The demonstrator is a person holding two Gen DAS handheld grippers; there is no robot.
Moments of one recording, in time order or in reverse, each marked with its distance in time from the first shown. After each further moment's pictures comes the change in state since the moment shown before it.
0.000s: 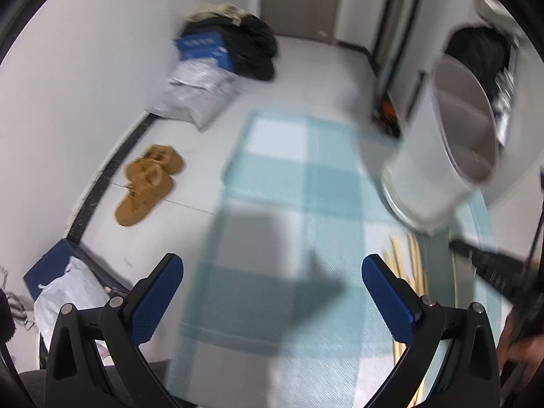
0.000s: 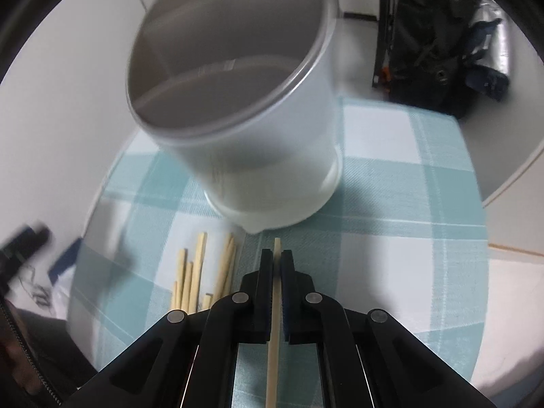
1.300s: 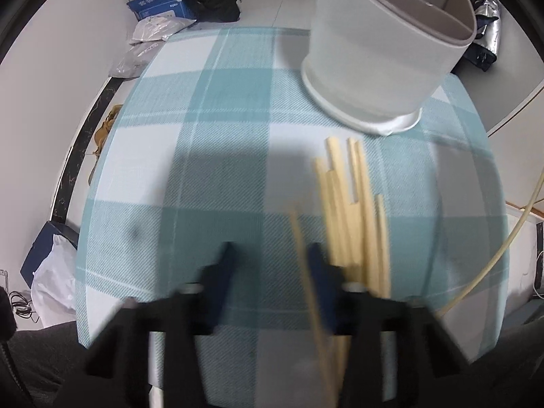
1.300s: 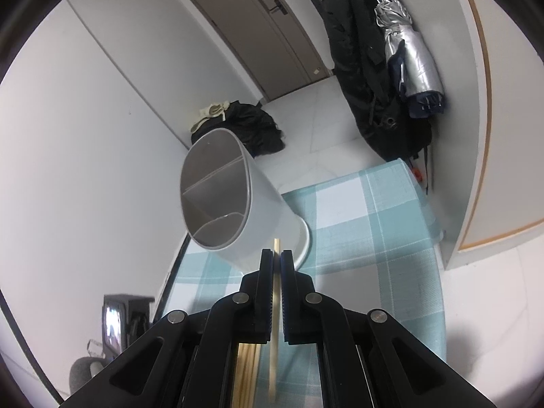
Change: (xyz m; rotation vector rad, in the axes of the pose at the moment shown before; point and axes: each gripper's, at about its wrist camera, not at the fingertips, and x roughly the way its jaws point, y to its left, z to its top) left arm 0.038 -0.076 -0.019 0.083 0.248 0.028; right arm -0.116 -0.070 -0.015 0.233 -0.324 0.220
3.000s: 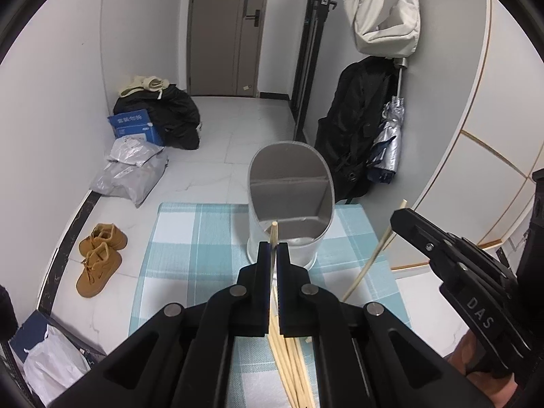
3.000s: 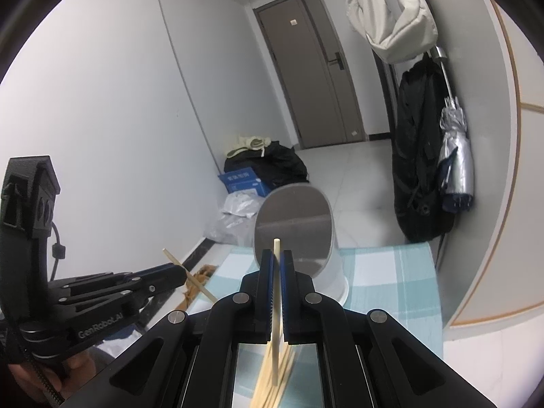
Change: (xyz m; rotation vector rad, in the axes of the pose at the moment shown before) left arm -0.167 -0.002 -0.001 0.099 -0.514 -0.209; right arm -0.037 0.089 0.000 -0.284 -0.210 0.025
